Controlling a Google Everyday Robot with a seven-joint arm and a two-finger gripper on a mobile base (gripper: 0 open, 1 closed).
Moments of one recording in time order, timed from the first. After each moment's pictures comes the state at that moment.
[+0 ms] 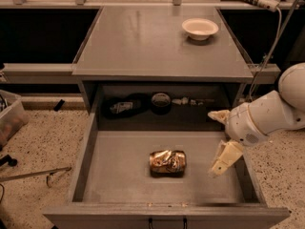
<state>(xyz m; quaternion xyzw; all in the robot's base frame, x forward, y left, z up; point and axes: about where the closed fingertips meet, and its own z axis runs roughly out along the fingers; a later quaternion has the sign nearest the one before) 0.461 -0.161 0.759 -0.60 0.74 0.18 0.25</state>
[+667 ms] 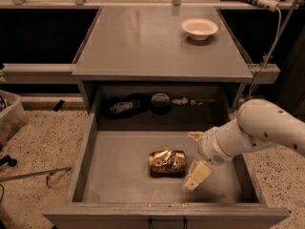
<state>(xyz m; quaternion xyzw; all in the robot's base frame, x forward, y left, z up) 0.465 -0.110 0.665 -0.59 0.74 0.20 0.25</state>
